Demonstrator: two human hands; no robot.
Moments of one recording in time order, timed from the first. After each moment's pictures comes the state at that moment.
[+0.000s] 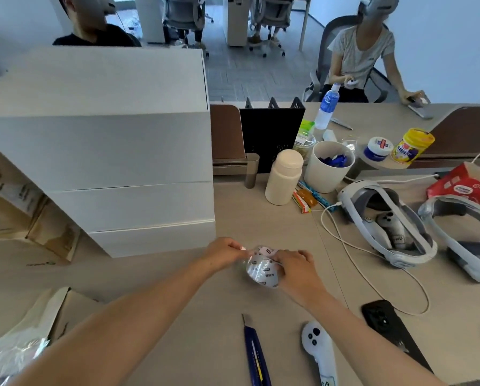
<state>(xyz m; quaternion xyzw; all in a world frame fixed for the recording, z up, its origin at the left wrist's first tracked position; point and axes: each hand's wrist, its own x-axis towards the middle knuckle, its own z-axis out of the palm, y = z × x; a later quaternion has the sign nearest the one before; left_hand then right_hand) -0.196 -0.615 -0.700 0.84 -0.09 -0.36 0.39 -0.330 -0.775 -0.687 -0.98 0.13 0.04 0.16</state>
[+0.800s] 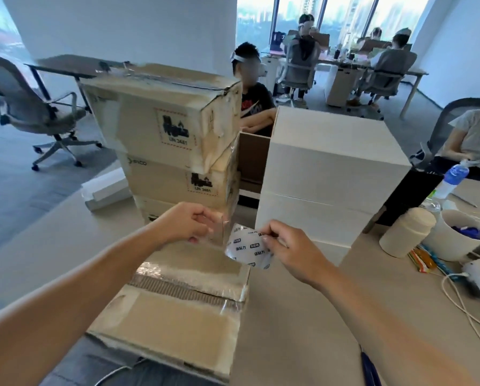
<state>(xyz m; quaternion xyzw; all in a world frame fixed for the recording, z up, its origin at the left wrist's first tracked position) -0.208 -0.184 -0.504 0.85 -0.06 -0.19 0.48 -0.279 -0.441 -0.503 -0.87 -0.13 0.05 0.47</state>
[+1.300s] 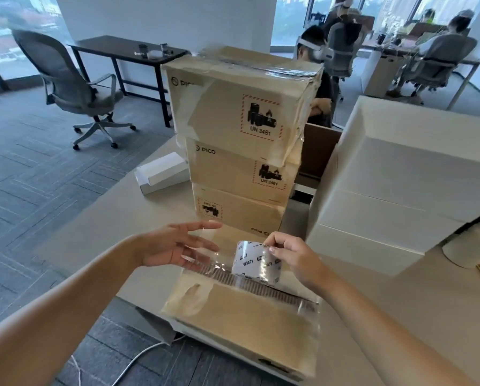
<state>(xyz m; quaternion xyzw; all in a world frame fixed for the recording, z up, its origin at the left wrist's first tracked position) -0.223 0.007 -0.557 0.61 0.01 -0.41 0.68 -0.256 -0.295 -0.557 -0.79 -0.13 0.17 0.57</state>
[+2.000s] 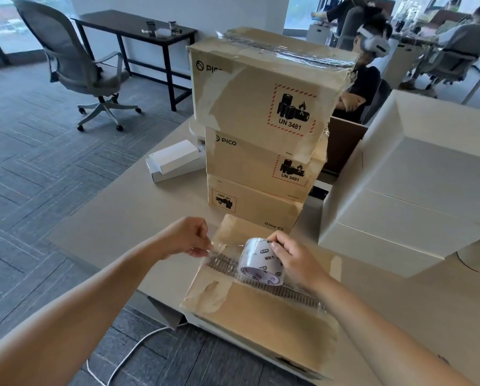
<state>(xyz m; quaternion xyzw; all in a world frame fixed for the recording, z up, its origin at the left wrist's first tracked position) -0.207 0.023 -0.596 0.80 0.05 -0.25 0.54 -0.248 -0.254 -0.582 -0.87 -0.10 0.15 0.45</state>
